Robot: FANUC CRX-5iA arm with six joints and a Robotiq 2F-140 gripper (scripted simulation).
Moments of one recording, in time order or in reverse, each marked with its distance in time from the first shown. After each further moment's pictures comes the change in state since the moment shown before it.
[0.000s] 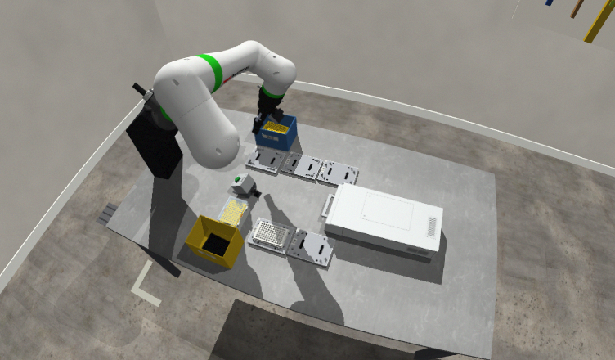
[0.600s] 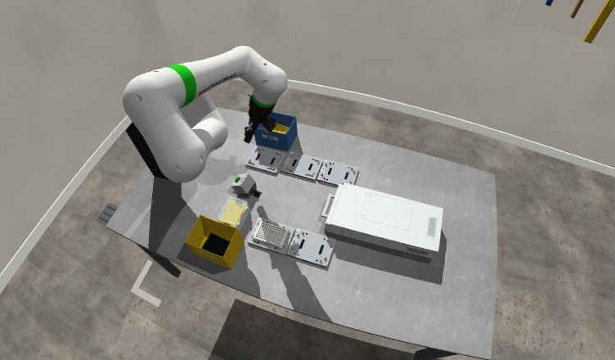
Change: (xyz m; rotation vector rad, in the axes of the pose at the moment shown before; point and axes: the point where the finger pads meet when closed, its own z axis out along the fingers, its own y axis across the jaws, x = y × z) arm -0.004 0.063 -0.002 0.000 0.000 0.000
